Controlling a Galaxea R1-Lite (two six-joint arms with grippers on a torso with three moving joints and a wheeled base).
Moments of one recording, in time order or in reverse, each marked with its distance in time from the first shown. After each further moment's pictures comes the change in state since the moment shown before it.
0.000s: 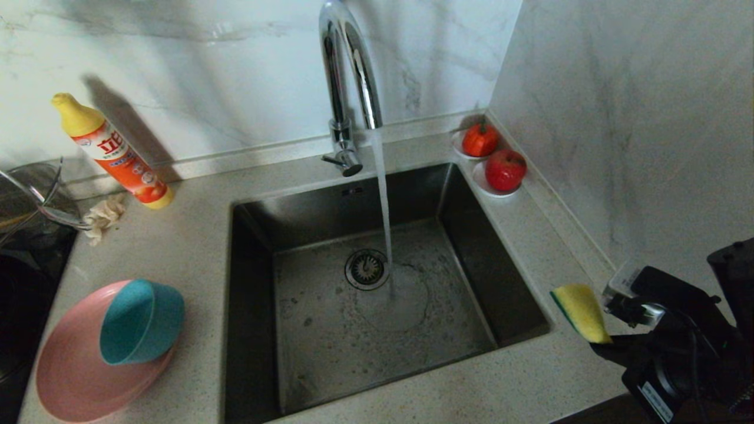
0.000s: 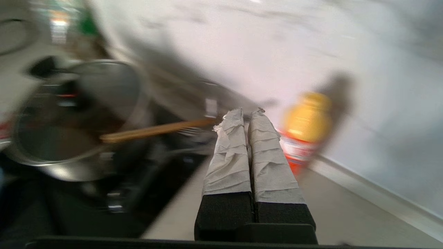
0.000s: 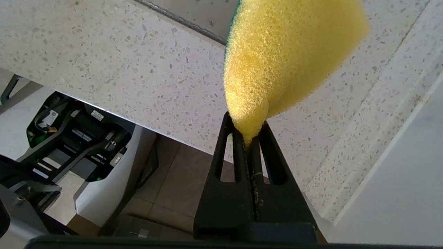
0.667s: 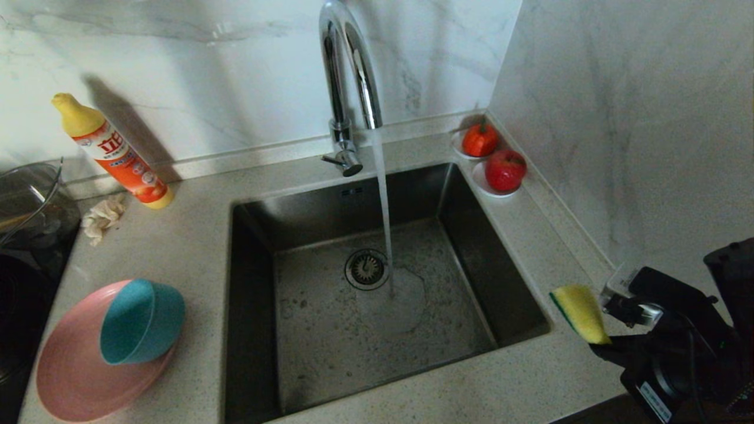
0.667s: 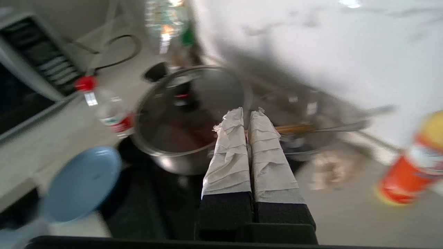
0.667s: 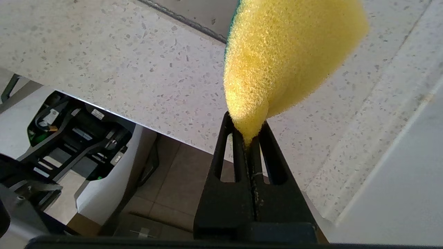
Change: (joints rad) left arm 0.235 -0.210 0.249 -0.012 -0.006 0.094; right arm -0.001 0.007 0.000 0.000 0.004 0.002
